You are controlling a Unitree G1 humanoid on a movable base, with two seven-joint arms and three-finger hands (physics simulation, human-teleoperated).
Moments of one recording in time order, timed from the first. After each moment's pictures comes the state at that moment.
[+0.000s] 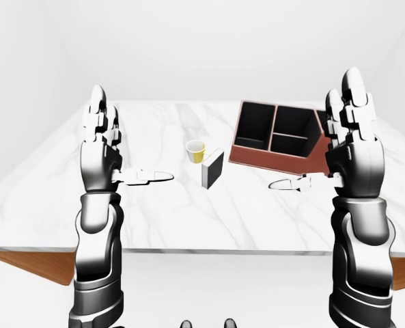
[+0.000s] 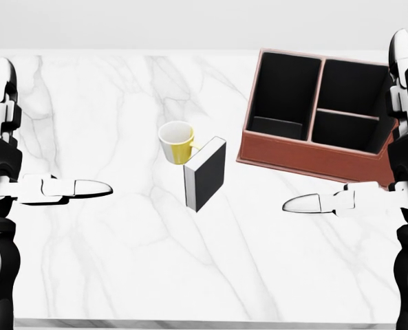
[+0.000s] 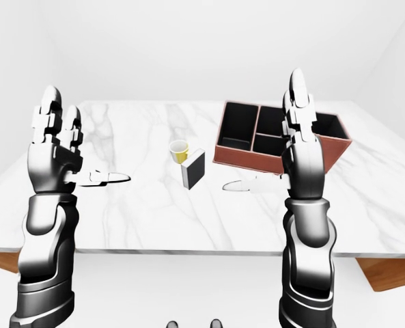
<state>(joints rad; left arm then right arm) -0.29 0.15 0.17 -0.34 -0.05 0.09 -0.02 -0.21 -0.17 -0.23 -0.55 -0.08 0.09 0.14</state>
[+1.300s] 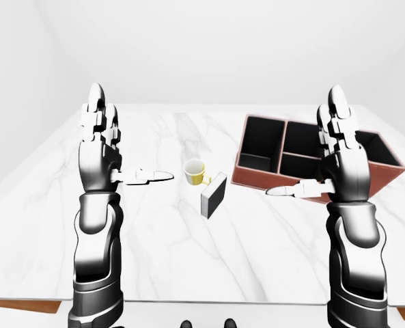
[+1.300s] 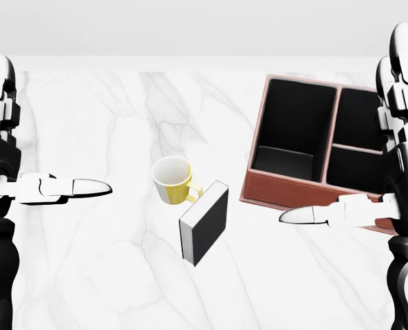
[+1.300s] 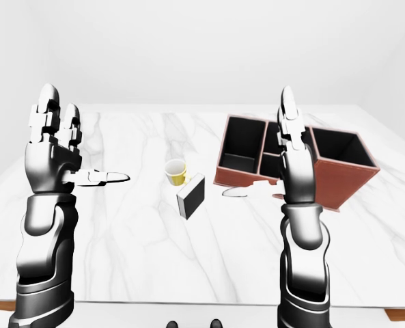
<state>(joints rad) -0.29 0.15 0.17 -0.35 -0.06 0.09 -0.02 -0.17 -0.16 -0.22 -0.52 -0.13 0.09 0.15</state>
